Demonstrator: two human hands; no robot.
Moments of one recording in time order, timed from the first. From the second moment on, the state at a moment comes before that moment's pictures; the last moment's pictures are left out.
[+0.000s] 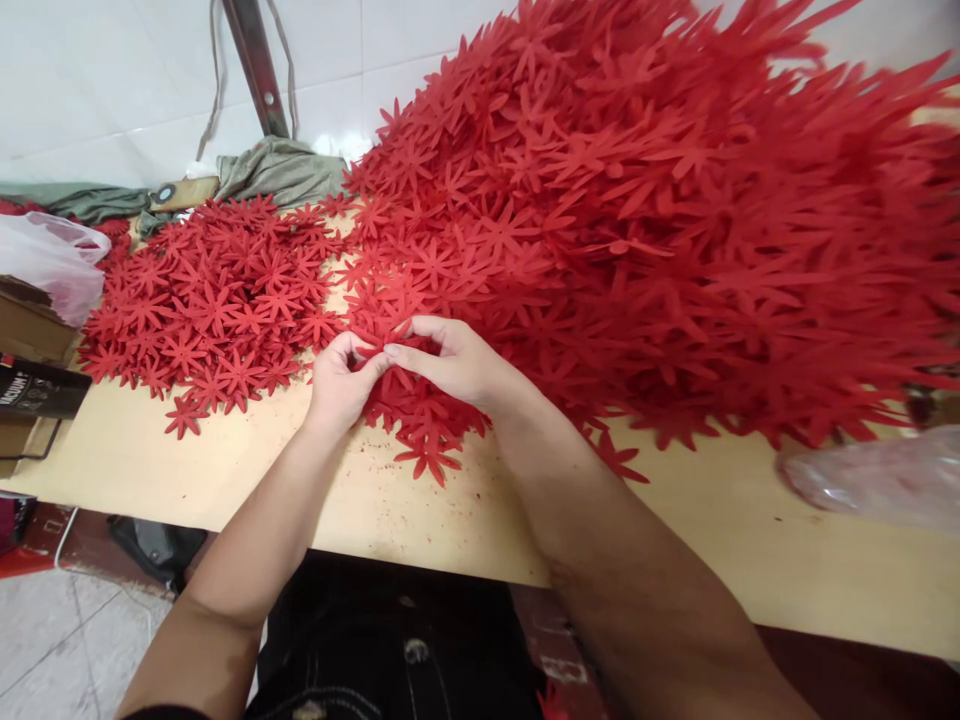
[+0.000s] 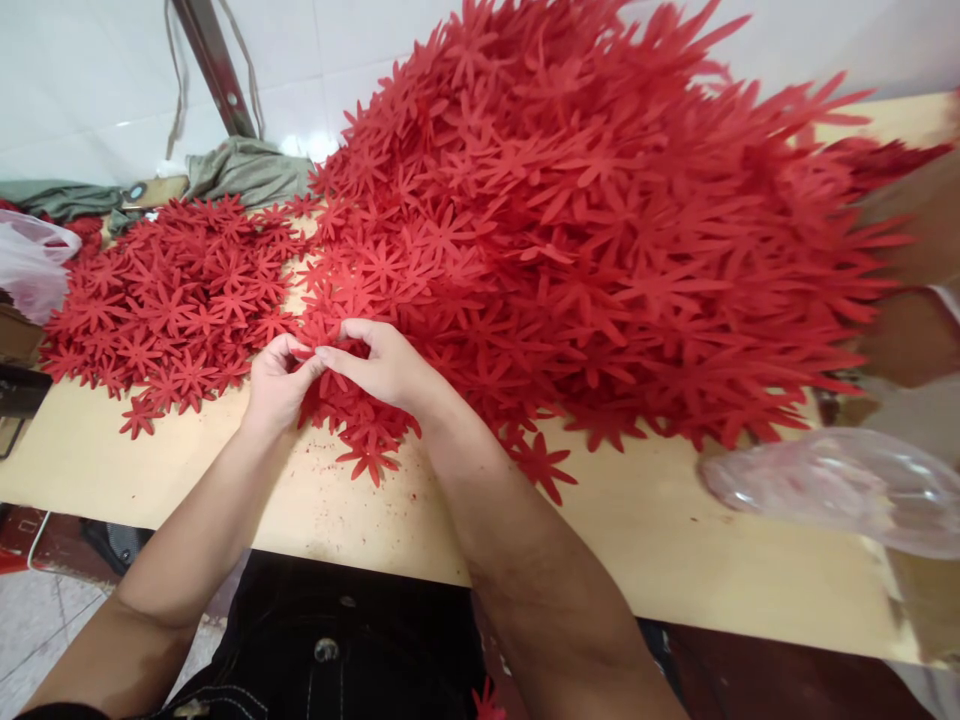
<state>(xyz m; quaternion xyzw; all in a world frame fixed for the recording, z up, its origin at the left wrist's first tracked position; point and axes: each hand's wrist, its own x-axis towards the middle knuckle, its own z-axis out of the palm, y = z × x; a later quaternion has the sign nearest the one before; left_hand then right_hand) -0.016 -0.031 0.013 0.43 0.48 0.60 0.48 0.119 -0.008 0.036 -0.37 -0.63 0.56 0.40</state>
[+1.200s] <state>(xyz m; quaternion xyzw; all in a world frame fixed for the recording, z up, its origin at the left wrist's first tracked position) -0.020 -0.026 0.019 0.35 0.49 0.63 0.49 0.117 0.001 0.023 -0.48 -0.54 0.40 0.57</state>
